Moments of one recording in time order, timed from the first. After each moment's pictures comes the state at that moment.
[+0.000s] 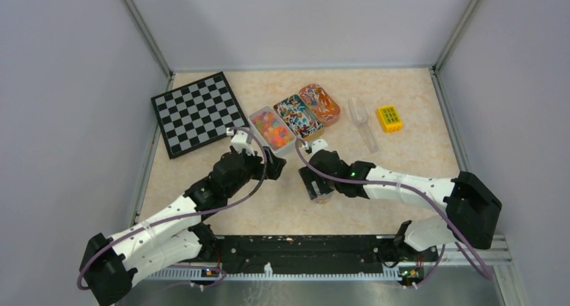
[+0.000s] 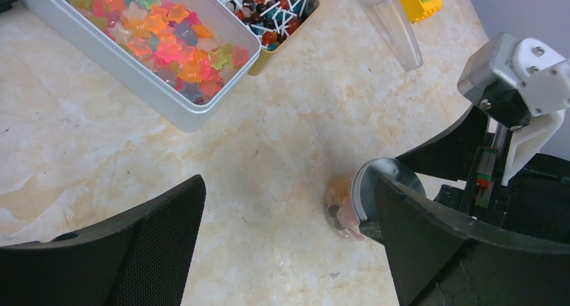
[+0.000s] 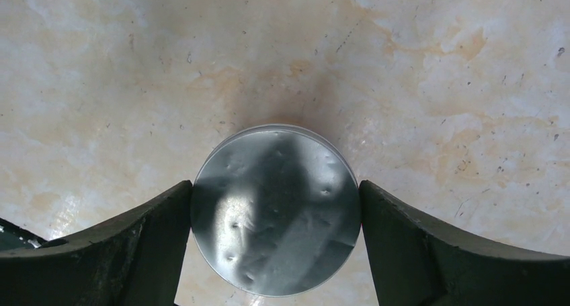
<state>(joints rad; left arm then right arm) -0.77 0.84 0.50 0.01 -0.18 -0.57 1.01 1.36 0.82 -0.41 0.28 0.39</state>
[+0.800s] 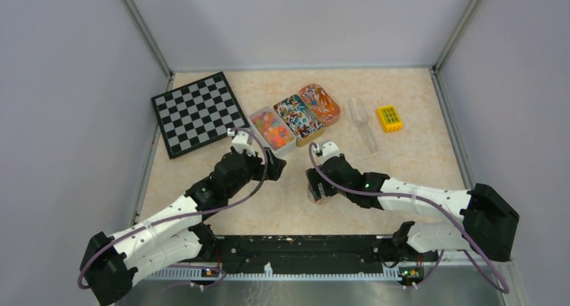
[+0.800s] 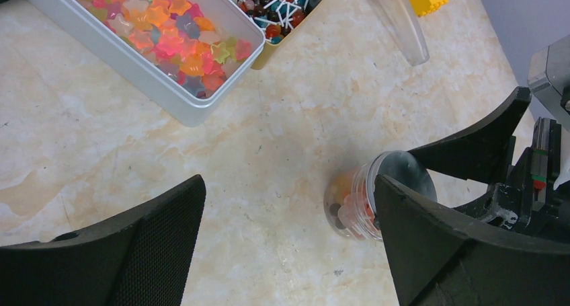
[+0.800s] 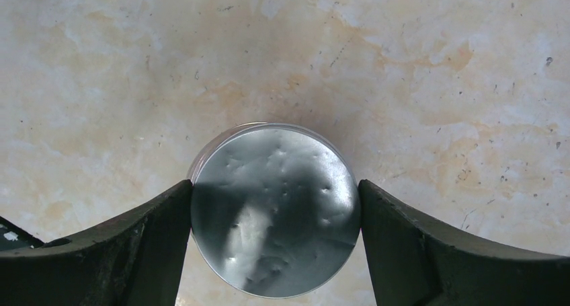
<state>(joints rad) -0.77 0.85 0.49 0.01 -0.18 -0.57 1.01 1.21 0.64 -0.21 0.31 0.39</state>
